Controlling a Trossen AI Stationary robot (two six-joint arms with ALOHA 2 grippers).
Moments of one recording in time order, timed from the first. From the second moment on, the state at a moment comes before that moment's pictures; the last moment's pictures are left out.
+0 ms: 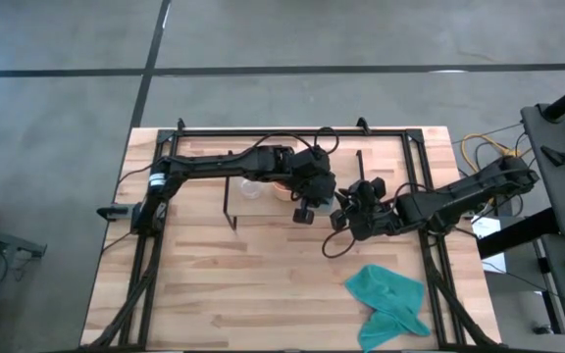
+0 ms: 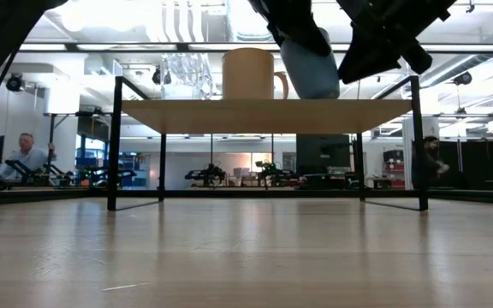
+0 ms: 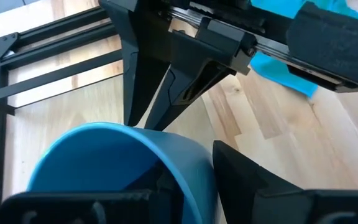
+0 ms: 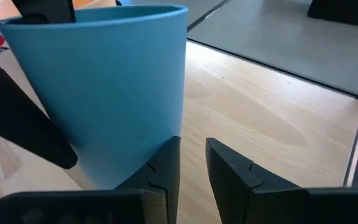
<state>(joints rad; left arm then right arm) 0.08 2.04 2.11 -0.84 0.10 0.35 0.32 1.29 0.91 -0.56 0.89 0.93</state>
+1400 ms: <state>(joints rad) 0.08 2.03 2.08 -0.88 0.07 0.35 0.32 1.29 0.86 -0.47 0.84 0.87</state>
